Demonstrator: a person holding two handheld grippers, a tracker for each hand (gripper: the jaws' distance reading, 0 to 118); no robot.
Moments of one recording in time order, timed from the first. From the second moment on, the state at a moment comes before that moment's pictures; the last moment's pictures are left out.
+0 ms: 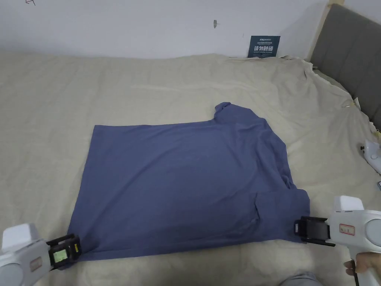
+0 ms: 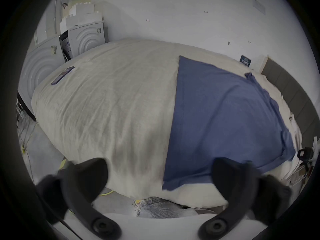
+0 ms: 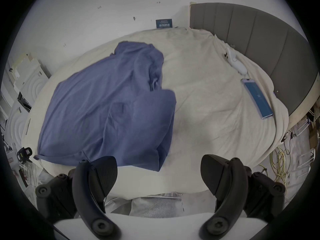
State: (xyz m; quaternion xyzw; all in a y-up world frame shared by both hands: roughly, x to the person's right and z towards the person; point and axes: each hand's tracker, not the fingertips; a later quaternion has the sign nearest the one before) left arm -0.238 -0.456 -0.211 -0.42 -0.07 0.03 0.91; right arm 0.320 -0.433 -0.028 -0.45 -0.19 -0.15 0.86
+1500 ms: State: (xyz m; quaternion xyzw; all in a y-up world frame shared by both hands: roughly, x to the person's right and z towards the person) left arm -0.142 -0.370 -0.163 -0.13 -0.15 -0.03 0.98; right arm 0.245 -0.345 -0.014 -0.12 -0.19 -0.03 0.97
